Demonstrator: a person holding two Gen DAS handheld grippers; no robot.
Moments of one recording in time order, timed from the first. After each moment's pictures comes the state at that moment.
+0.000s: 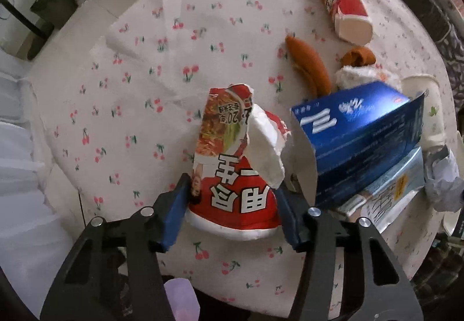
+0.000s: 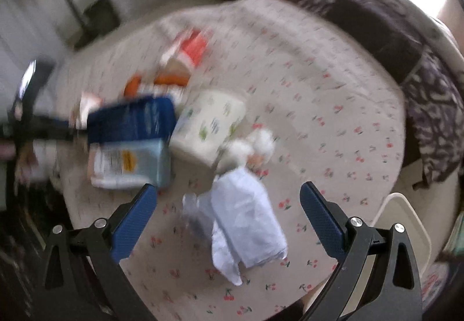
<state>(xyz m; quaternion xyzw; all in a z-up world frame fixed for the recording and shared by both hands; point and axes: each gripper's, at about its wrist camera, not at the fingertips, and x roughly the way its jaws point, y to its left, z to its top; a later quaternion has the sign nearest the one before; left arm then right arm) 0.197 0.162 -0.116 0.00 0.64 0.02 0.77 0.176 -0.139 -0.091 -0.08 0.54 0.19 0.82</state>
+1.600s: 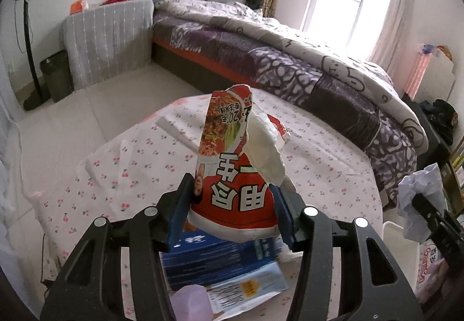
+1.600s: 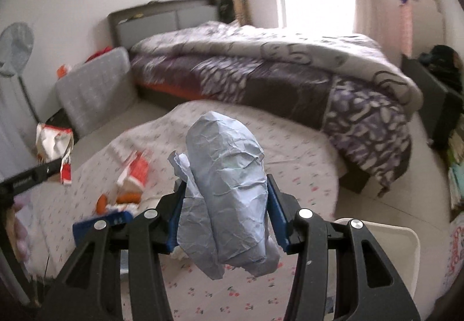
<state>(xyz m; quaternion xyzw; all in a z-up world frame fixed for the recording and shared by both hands) 0.192 0.054 0.003 -0.07 0.35 -0.02 0.93 0.160 -0.228 -0.010 0.07 0.30 0.00 0.95</state>
